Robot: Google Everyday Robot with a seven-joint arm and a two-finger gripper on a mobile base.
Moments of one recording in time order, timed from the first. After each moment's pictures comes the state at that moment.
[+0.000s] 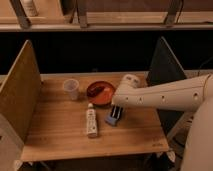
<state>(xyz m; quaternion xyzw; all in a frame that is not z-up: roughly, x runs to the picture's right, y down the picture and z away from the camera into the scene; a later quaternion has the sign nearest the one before) 0.090 0.093 0.805 -0.10 0.11 0.76 0.63</state>
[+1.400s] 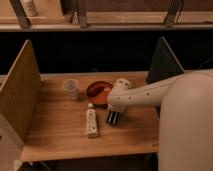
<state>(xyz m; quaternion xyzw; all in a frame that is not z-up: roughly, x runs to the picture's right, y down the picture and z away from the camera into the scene) 0.062 0.125 0.848 -0.14 0.15 0.76 0.62</state>
